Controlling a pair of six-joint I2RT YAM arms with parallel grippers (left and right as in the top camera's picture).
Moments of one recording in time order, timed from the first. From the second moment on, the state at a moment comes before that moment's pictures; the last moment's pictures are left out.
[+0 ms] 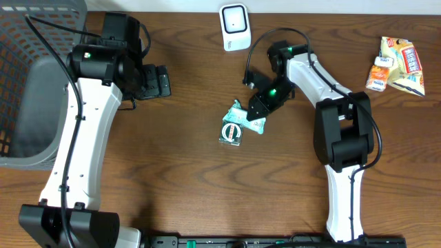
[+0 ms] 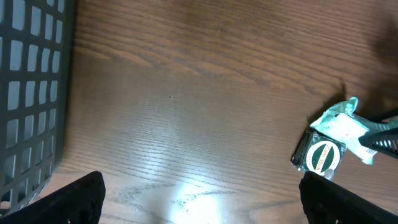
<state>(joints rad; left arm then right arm) -0.12 1.63 1.70 -1.30 -0.01 -0.28 0.27 2.34 1.82 -1.21 -0.52 -0.47</state>
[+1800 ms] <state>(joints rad) -0.12 1.63 1.70 -1.30 -0.01 -0.28 0.25 2.23 1.73 -1.05 -0.64 -0.11</state>
